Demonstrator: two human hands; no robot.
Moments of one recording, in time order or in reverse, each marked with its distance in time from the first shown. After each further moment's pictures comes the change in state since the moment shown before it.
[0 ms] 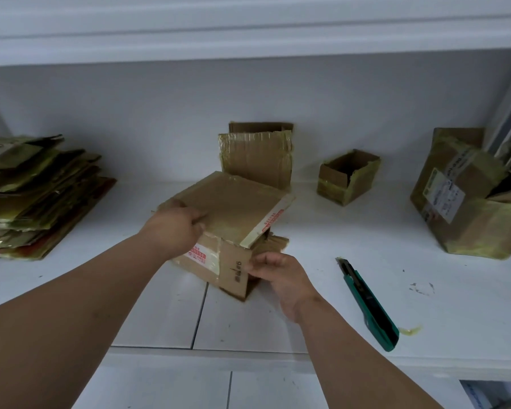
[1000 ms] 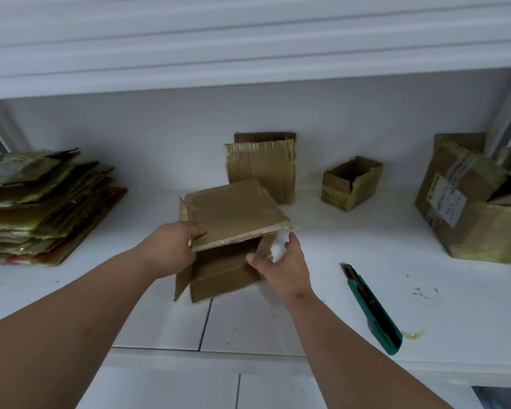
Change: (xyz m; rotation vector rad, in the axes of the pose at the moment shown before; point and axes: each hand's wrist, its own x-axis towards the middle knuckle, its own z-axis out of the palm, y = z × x) left_hand -0.028 -0.008 -0.003 -0.040 -0.017 0.051; right_hand 0.020 -0.002 0.004 -0.417 0.358 -0.075
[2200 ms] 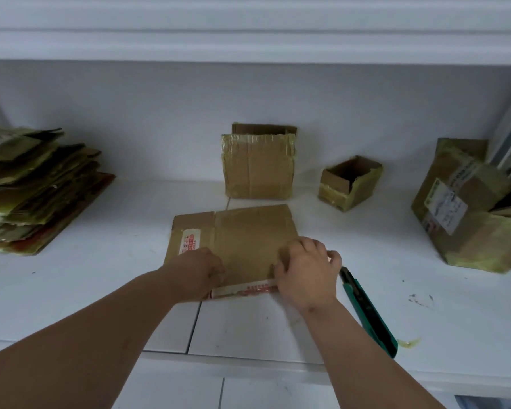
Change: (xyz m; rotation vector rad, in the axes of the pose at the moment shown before) left_hand 0.017 0.009 0.071 -0.111 -0.230 0.139; right_hand 0.009 0.017 -0.033 -0.912 0.152 -0.369
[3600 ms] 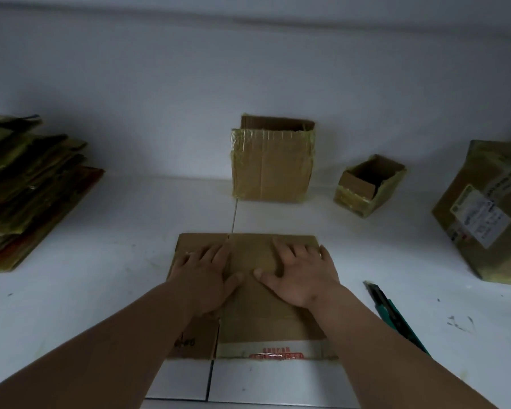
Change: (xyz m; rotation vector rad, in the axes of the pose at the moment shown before) left_hand 0.045 -0.035 0.014 0.219 0.006 -0.048; right_hand 0.057 -0.031 0.025 -0.174 -0.493 -0.056
